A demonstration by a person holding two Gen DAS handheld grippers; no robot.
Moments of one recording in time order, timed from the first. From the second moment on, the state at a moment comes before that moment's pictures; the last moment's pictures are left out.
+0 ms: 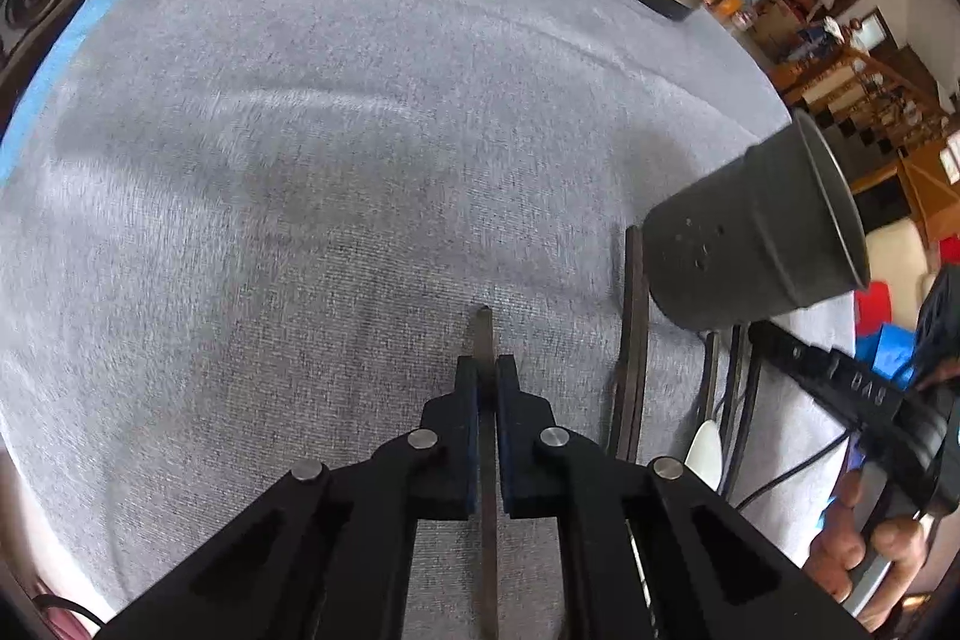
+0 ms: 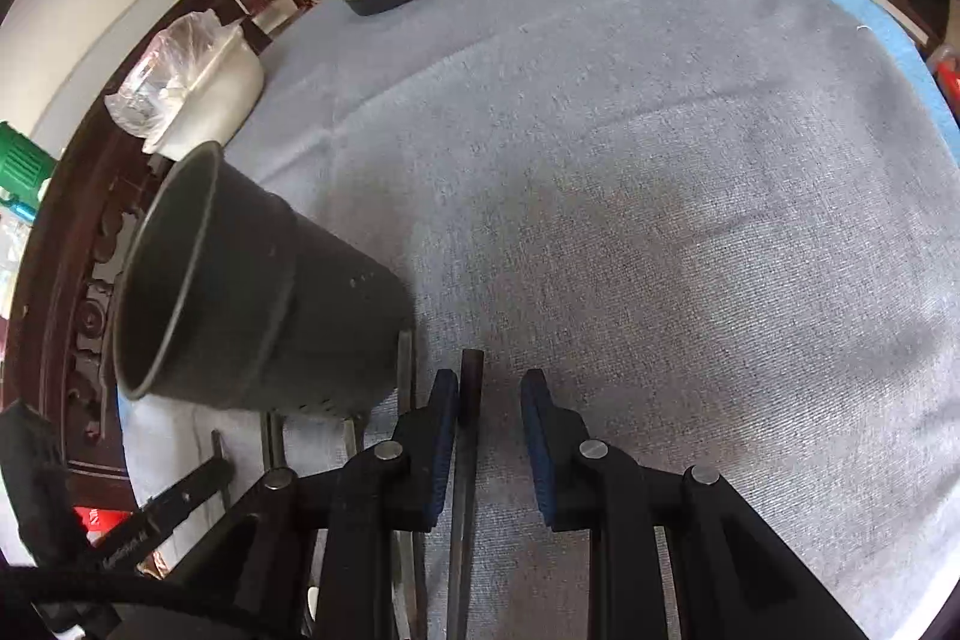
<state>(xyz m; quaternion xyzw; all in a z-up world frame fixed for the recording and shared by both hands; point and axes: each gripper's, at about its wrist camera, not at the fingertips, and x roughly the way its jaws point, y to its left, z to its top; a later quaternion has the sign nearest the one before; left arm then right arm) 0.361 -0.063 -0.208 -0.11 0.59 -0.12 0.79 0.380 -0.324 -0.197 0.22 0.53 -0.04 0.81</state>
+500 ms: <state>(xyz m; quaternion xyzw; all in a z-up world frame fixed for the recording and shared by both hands) 0.357 -0.089 -0.190 -0.07 0.56 -0.13 0.81 0.338 -0.331 -0.169 0.26 0.47 0.01 0.84</state>
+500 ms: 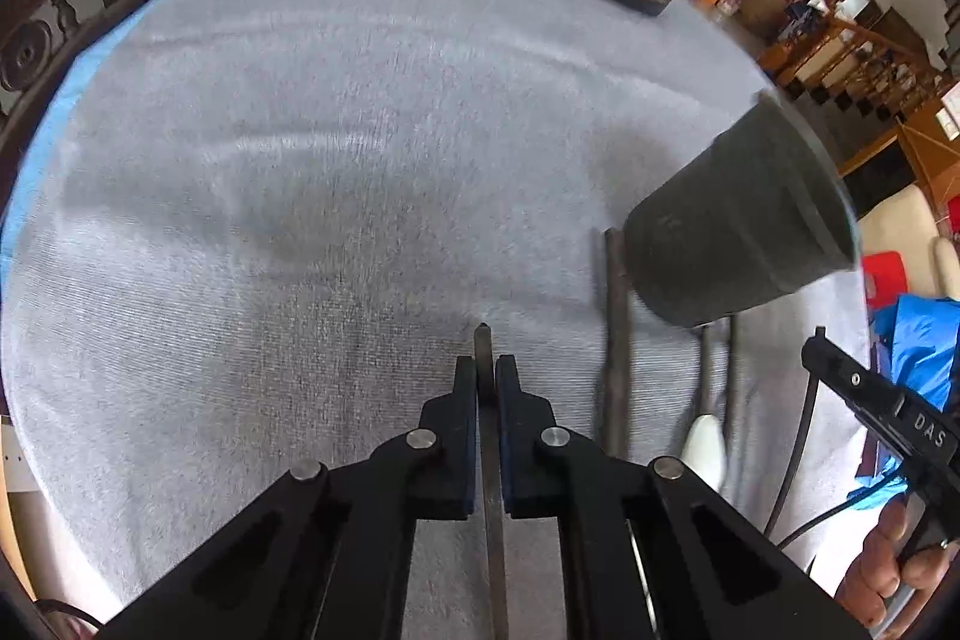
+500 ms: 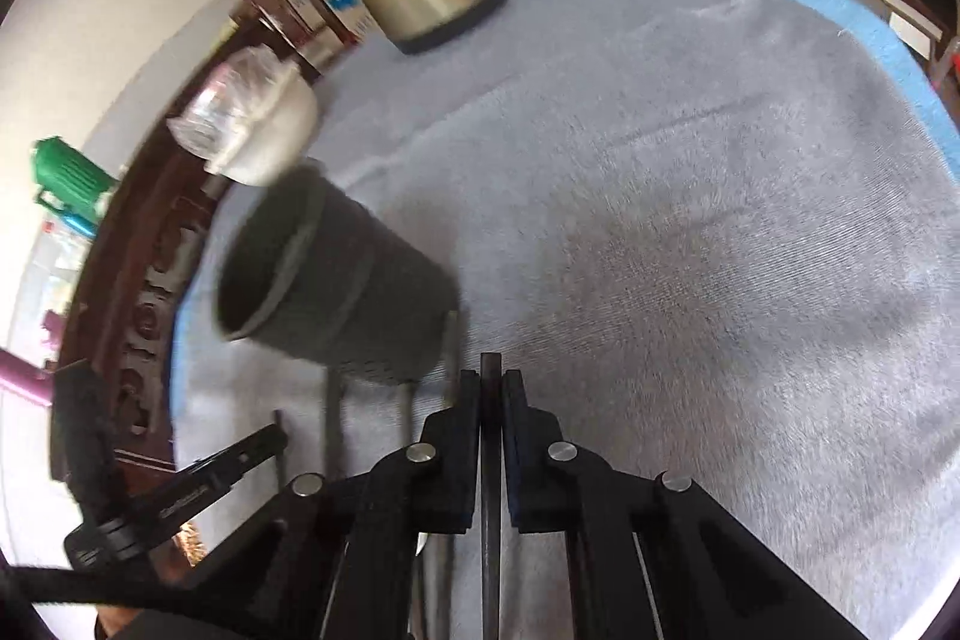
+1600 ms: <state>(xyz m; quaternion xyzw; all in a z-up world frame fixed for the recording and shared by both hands) 0.336 -0.101 0.084 -0.08 0.23 -0.22 0.95 0.278 -0.300 0.075 0.19 0.07 0.01 0.98</state>
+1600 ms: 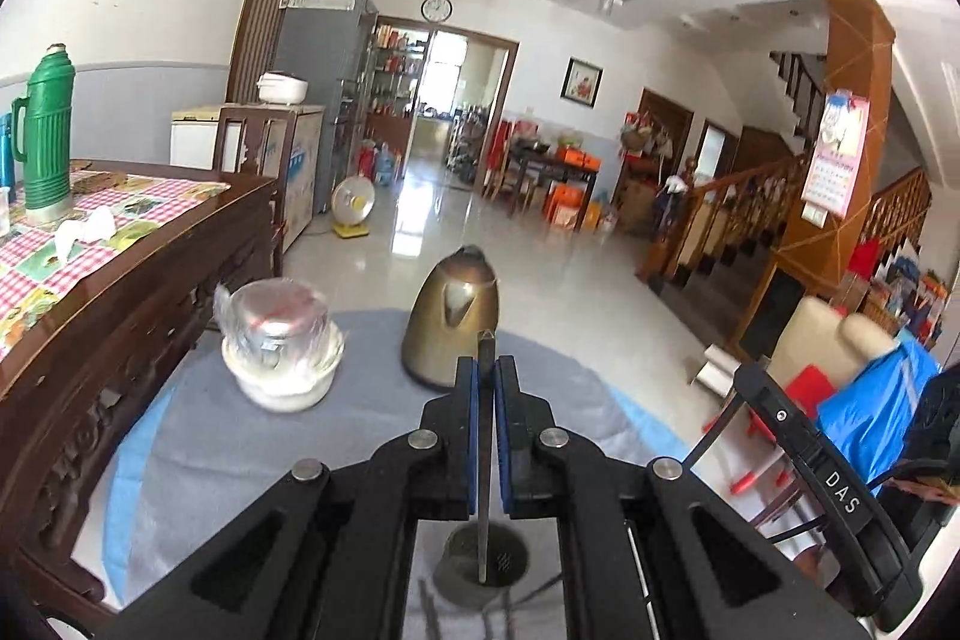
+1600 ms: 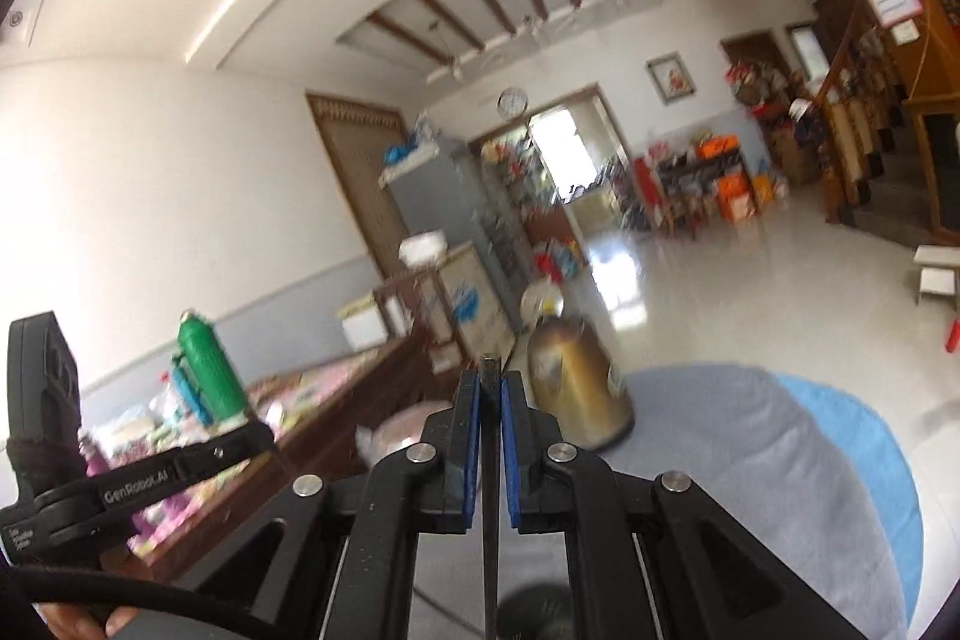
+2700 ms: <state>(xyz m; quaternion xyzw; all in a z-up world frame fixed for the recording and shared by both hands) 0.295 -0.041 -0.139 -0.02 0.51 -0.04 0.86 0.272 -0.278 -0.041 0.17 0.20 0.05 0.96</state>
